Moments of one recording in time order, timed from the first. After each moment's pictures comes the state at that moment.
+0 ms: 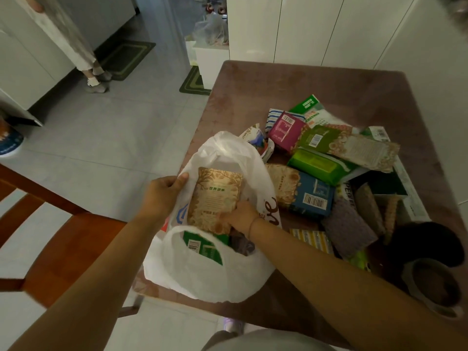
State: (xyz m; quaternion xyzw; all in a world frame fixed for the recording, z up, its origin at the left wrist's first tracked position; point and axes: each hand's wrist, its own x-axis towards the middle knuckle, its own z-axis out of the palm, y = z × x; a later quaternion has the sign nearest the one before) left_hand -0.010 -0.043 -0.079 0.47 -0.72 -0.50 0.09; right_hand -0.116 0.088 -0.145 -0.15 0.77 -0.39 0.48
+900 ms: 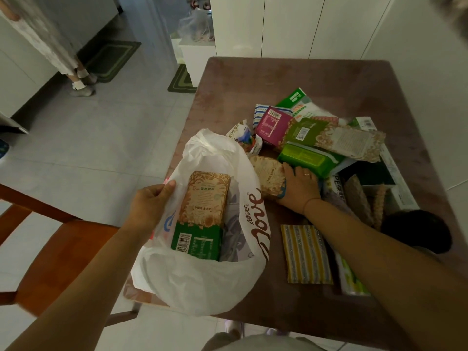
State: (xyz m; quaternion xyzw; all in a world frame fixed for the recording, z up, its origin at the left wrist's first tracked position) left_hand -0.008 -0.031 -0.083 0.48 -0.73 -0.48 0.07; right_hand -0.258 0.176 -0.200 -0.33 0.94 -0.03 0.08
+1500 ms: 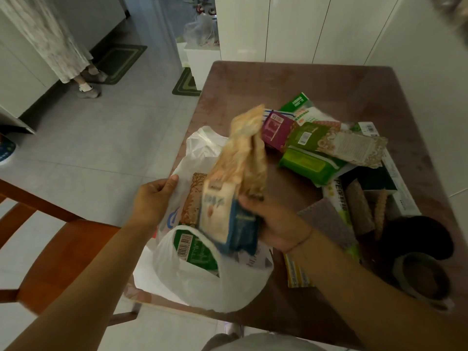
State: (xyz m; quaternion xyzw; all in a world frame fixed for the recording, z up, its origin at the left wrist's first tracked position) left_hand -0.017 -0.027 -0.074 0.48 -0.72 -0.49 0.11; right_hand -0.139 0.161 -0.087 -0.14 0.39 -0.69 0.59
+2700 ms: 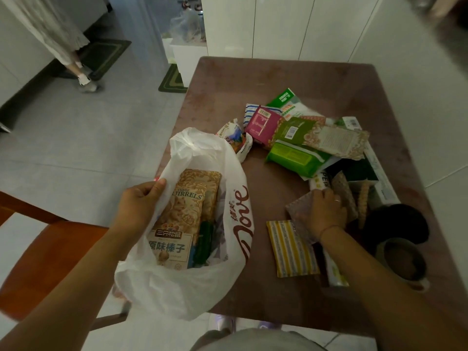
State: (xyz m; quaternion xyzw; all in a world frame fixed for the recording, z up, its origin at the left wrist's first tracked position) left_hand 0.000 -0.021 -0.083 0.46 -0.74 -0.48 0.10; right_hand -0.211 0.254 -0.156 -0.12 0.98 -0.04 0.14
